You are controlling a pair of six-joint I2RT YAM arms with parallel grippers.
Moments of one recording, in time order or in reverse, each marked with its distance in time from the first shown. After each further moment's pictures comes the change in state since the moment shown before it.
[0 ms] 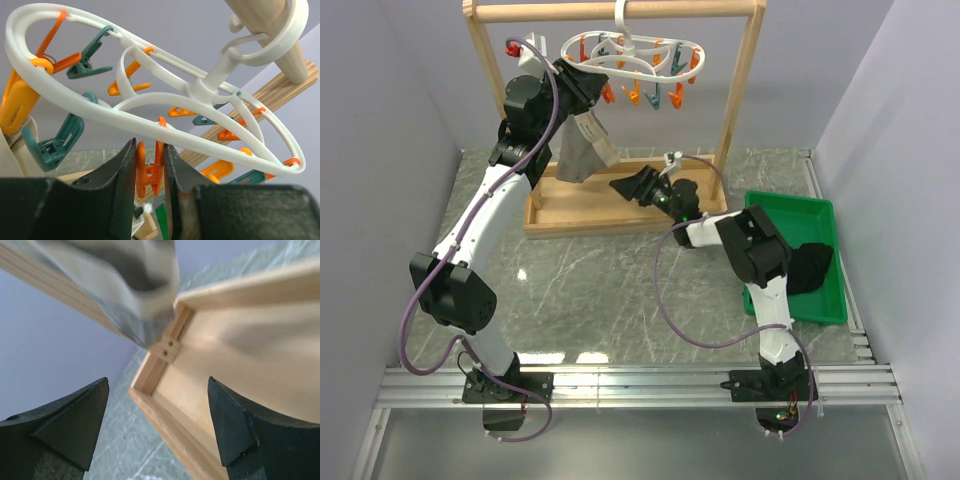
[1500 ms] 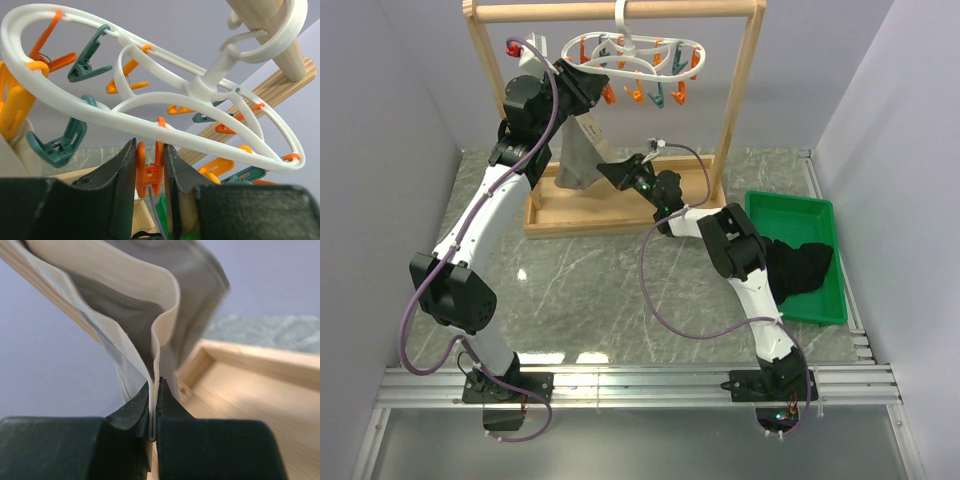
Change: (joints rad) left arm 0.002 0.000 0.000 -0.004 0.016 -0.008; right arm 0.054 0.238 0.368 0.089 0.026 -0.054
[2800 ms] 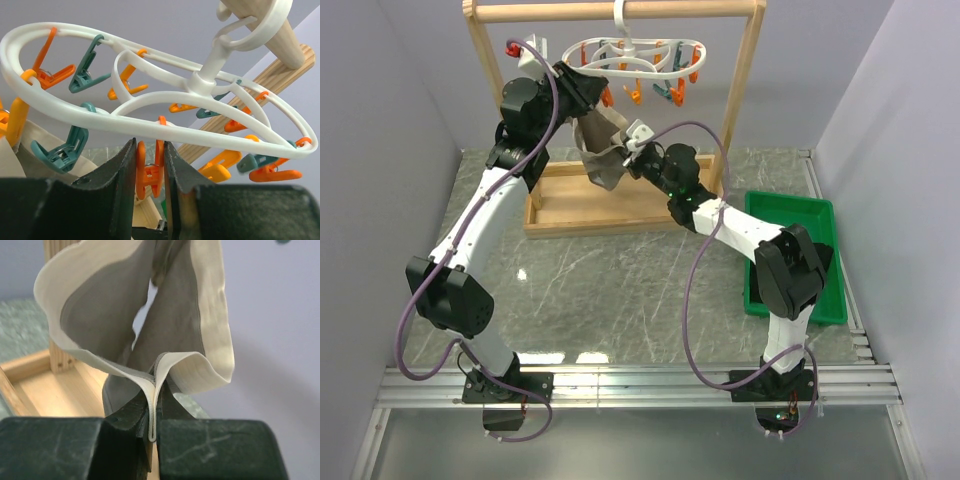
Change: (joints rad) left arm 0.004 -0.028 -0.033 0.009 0.027 0.055; right arm 0.060 -0.587 -0.232 -0.543 0.097 -1.206
